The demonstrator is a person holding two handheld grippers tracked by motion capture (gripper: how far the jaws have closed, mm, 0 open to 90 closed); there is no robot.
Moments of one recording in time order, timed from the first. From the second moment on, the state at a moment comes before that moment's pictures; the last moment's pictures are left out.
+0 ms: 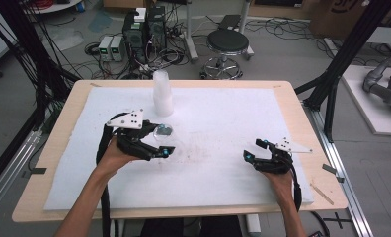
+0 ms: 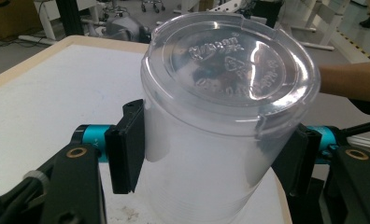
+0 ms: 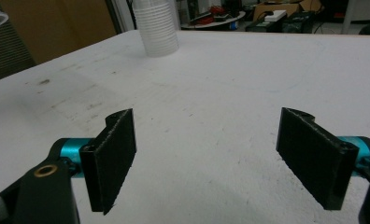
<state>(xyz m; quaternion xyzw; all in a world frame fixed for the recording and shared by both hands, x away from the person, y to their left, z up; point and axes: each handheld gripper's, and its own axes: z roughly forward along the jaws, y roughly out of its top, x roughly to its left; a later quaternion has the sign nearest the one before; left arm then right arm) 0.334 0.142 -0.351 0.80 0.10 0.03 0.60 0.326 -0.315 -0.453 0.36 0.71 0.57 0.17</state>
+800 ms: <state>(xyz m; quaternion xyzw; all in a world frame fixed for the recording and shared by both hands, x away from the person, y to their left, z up) 0.332 0.131 -0.354 0.79 0.09 0.01 0.61 0.331 -0.275 -0.400 0.22 0.75 0.61 0.08</state>
